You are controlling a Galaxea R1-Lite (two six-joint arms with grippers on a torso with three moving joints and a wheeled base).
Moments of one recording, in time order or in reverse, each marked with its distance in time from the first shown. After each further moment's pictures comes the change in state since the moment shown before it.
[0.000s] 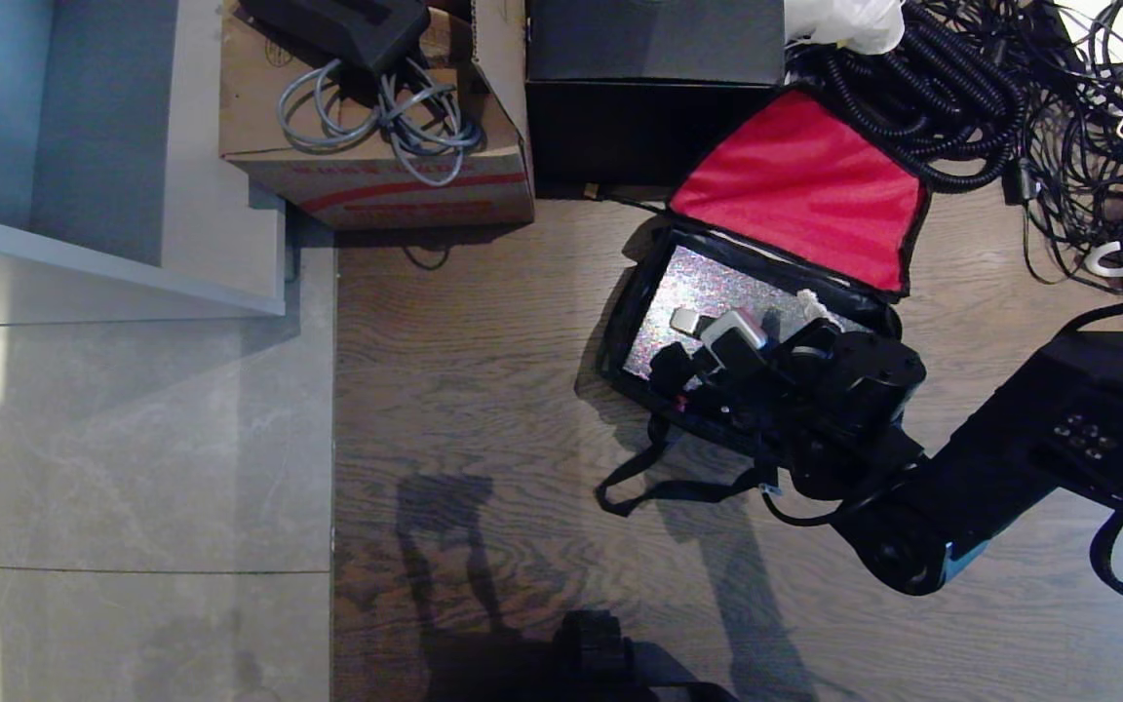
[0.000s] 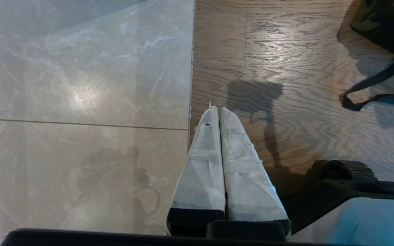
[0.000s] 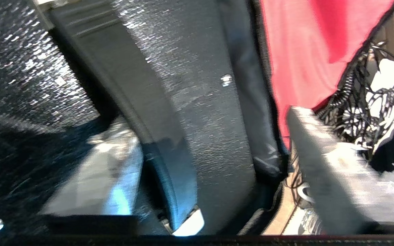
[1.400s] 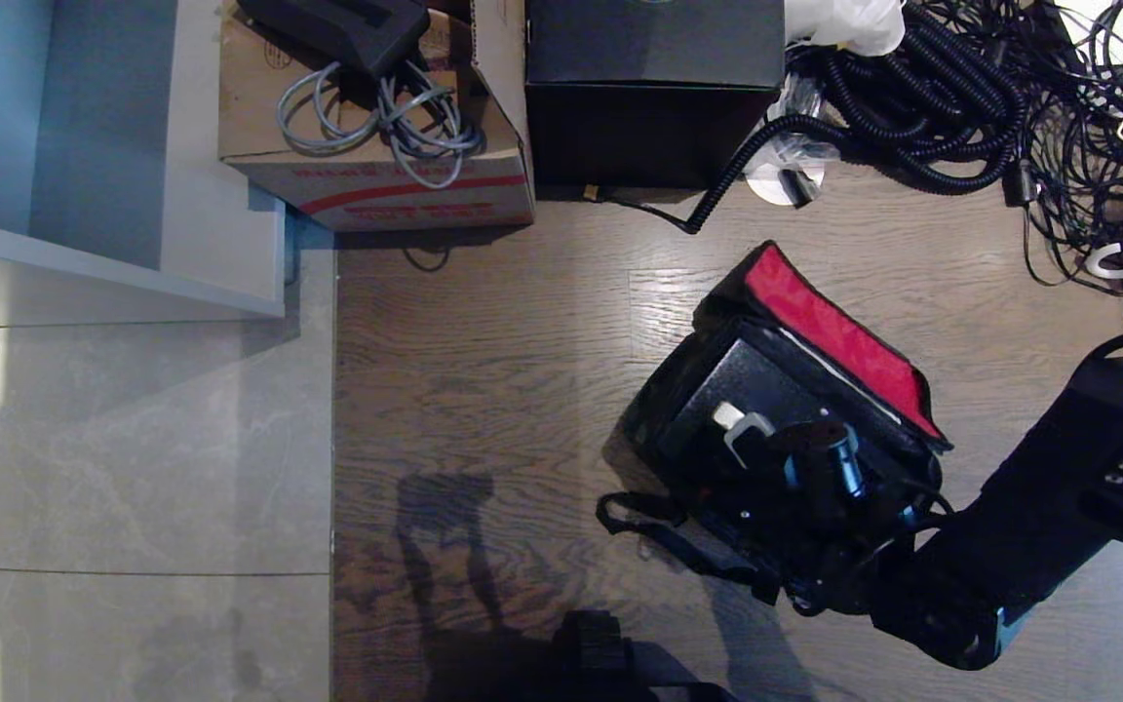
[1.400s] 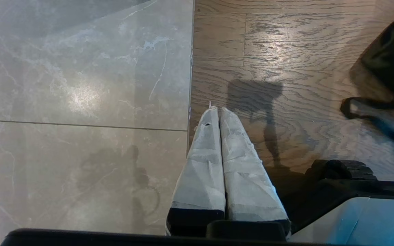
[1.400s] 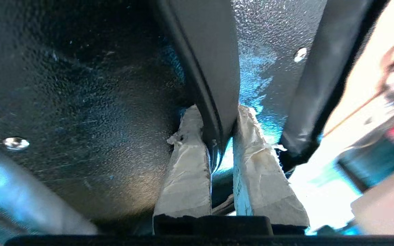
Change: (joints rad) left arm 0.000 0.000 0.000 0.000 0.000 0.000; right arm 0.120 -0.057 0.197 0.653 -0.177 0.550
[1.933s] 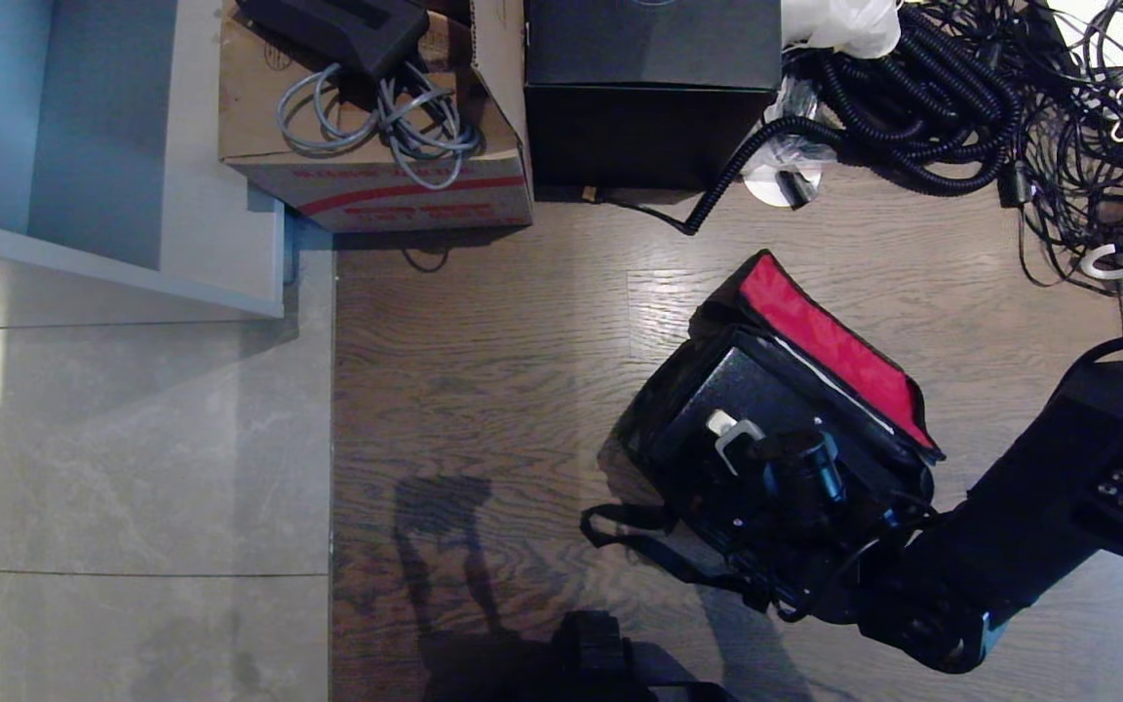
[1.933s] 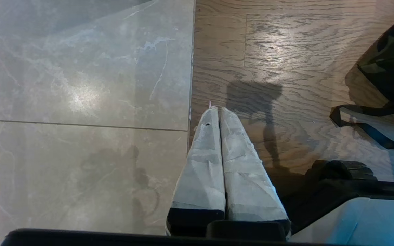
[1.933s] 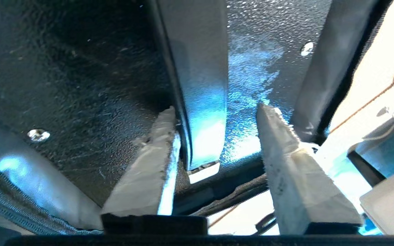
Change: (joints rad) left arm 0.000 0.000 0.000 0.000 0.000 0.000; right arm 0.010 0.021 -0.046 0.048 0.002 0.065
